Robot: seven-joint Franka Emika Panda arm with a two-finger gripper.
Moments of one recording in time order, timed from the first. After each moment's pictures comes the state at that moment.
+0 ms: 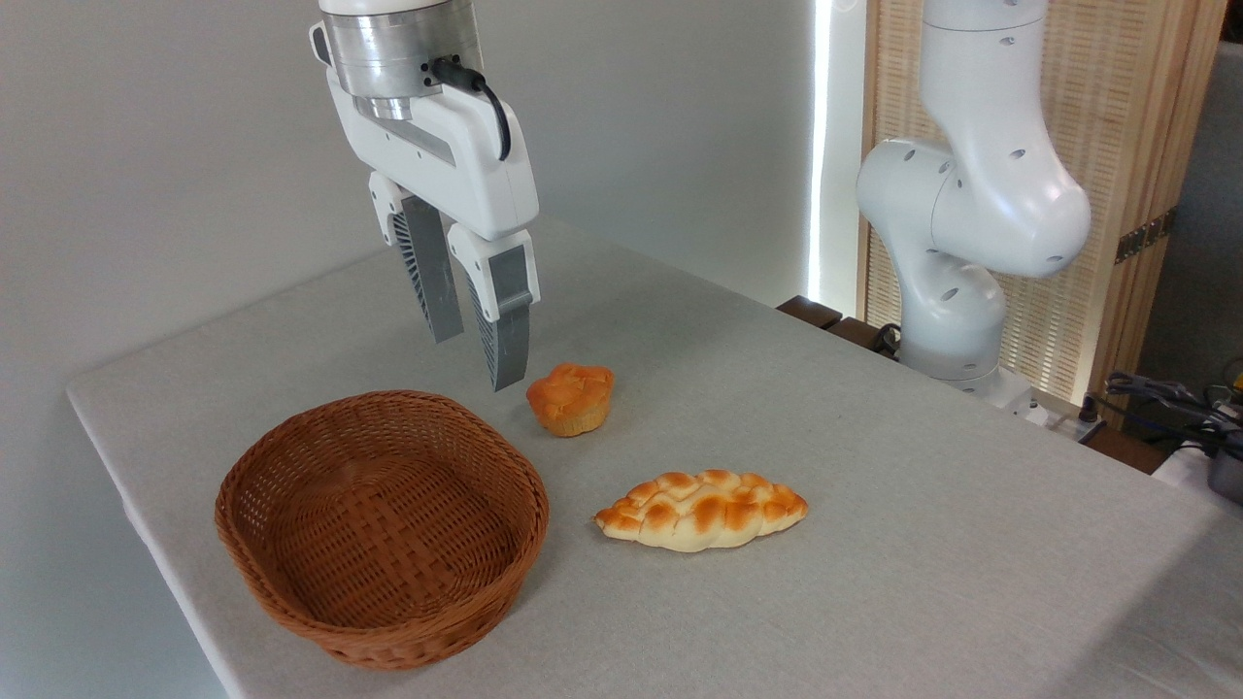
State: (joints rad) arm -0.04 0.02 -0.01 -1.58 -0.04 1.63 0.77
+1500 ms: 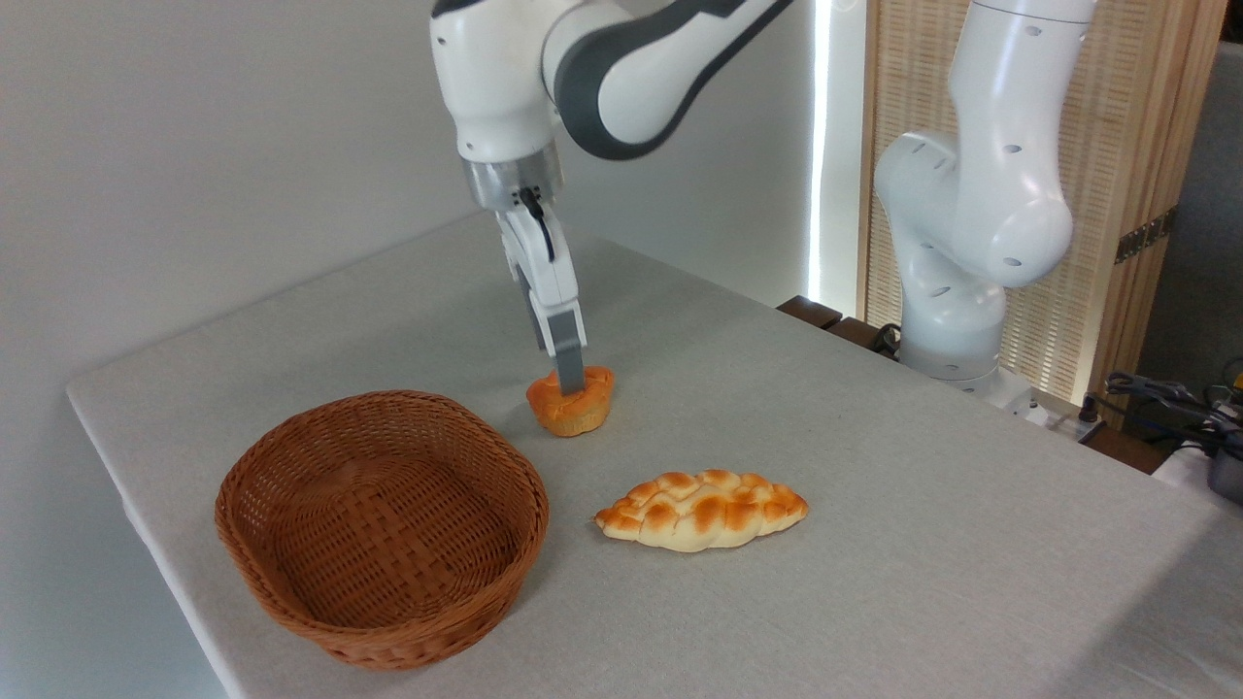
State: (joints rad) arm -0.40 -0.25 -0.02 -2.32 -0.06 2.04 0.76
